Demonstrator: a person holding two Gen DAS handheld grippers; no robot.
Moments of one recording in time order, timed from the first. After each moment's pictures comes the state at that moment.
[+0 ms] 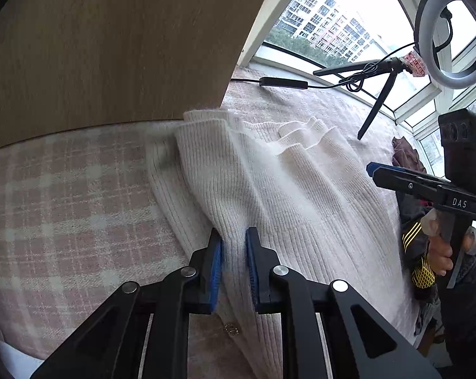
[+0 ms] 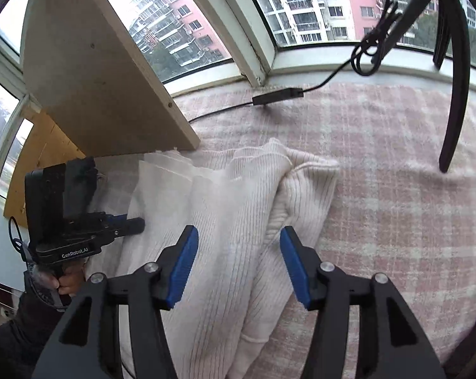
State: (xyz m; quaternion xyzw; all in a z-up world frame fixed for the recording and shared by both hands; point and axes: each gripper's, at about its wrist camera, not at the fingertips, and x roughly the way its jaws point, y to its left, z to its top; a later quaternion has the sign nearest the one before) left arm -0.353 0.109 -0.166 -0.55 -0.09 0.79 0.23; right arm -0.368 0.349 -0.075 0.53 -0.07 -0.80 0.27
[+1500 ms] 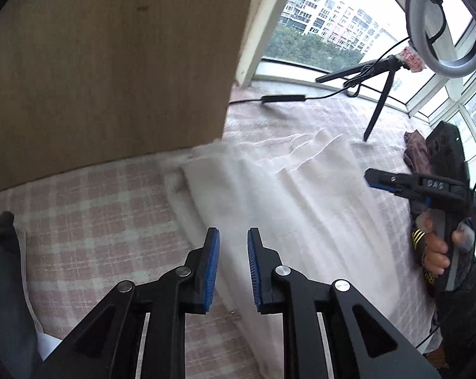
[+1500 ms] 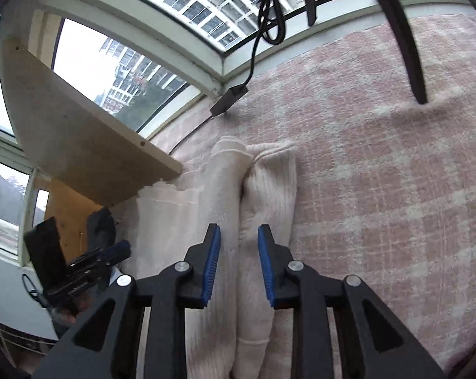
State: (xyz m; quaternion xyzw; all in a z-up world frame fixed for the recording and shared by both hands) left arm -0.357 0.139 -0.112 -0.53 -0.03 0.82 0.21; right arm -0.380 0.395 -0.103 0.53 -0.24 -0.79 0.20
